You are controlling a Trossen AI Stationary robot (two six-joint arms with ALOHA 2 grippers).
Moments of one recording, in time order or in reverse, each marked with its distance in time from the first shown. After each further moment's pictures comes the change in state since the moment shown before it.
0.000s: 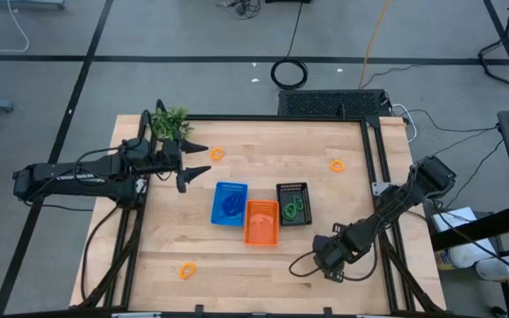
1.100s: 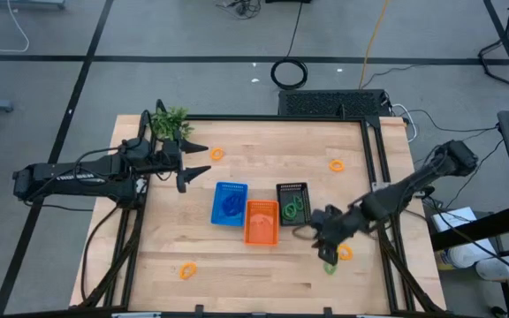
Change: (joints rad) left arm 0.000 0.000 0.000 0.000 0.000 0.000; right arm -0.155 -0.347 0.057 0.068 0.134 -0.084
